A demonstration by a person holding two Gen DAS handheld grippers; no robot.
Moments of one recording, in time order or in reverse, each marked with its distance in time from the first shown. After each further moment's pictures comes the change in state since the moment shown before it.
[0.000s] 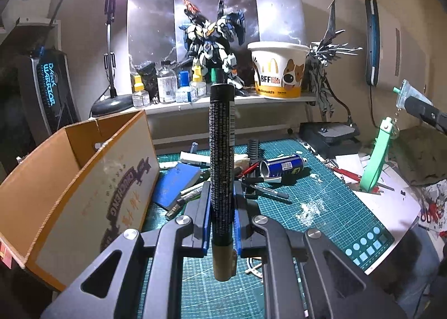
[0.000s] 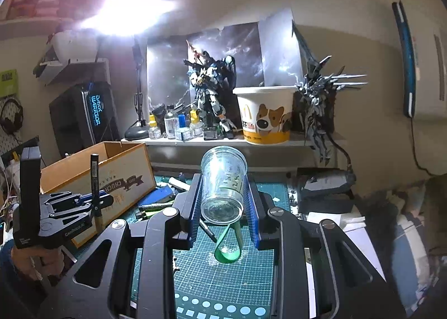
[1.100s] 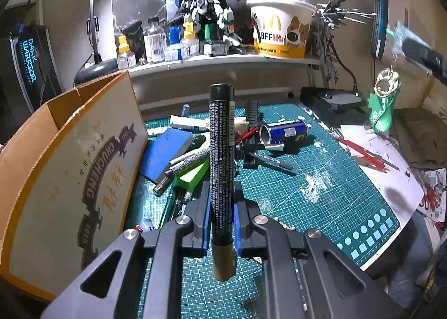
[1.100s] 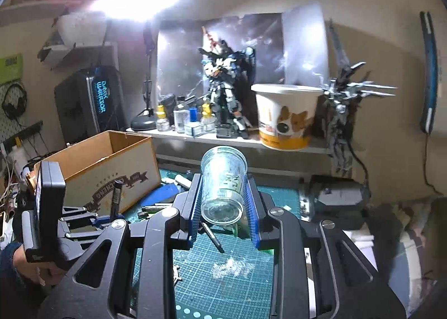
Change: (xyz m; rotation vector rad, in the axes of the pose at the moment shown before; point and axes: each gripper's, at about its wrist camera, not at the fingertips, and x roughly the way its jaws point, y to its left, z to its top) left arm 0.049 -0.004 -0.003 -0.018 0.218 -0.019; right arm 0.041 0.015 0.029 -0.068 0.079 0.031
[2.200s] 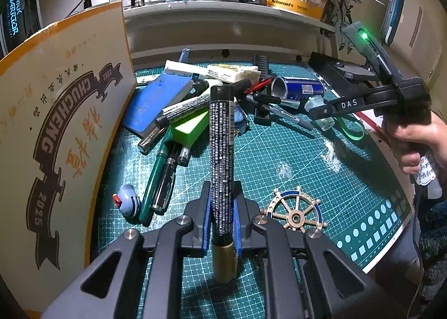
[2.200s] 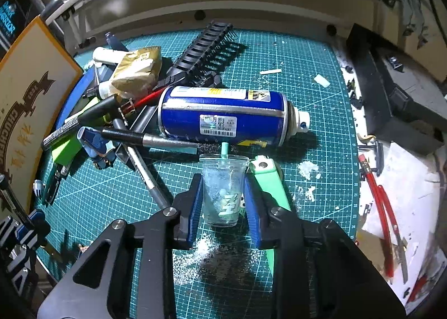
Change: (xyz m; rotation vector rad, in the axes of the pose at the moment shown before) left arm 0.056 0.024 -0.030 -0.053 0.190 -0.075; right arm 0.237 -0.042 -0.094 0.144 0.792 -0.011
